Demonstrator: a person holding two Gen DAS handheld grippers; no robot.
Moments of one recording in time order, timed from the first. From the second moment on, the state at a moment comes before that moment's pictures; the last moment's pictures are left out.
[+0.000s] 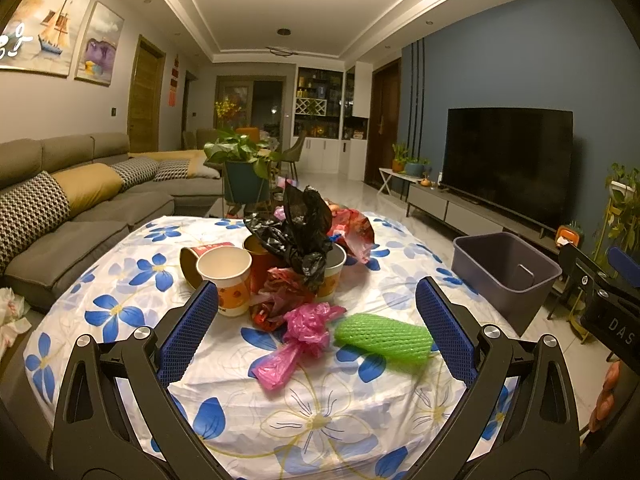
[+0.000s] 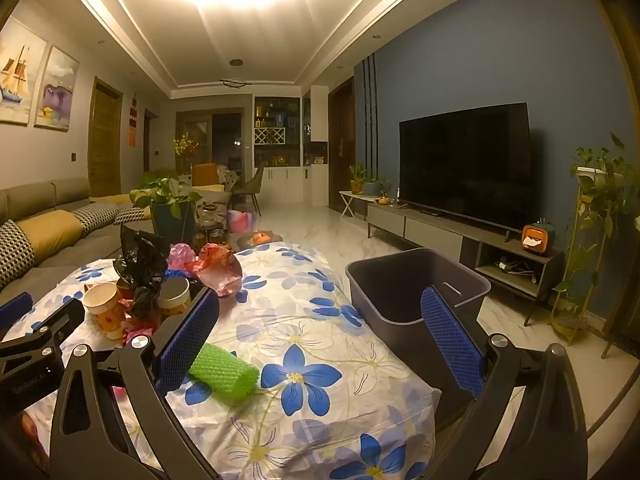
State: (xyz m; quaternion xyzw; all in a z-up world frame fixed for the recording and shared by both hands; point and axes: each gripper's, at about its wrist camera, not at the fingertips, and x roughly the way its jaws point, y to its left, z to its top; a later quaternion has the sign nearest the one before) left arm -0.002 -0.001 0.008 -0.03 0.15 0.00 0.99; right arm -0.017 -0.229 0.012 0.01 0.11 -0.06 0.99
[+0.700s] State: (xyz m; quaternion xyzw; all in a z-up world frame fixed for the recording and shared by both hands) left arm -0.002 -0.001 0.007 -0.03 0.15 0.00 0.99; right arm -0.018 -0.229 0.013 0.01 0.11 -0.06 0.99
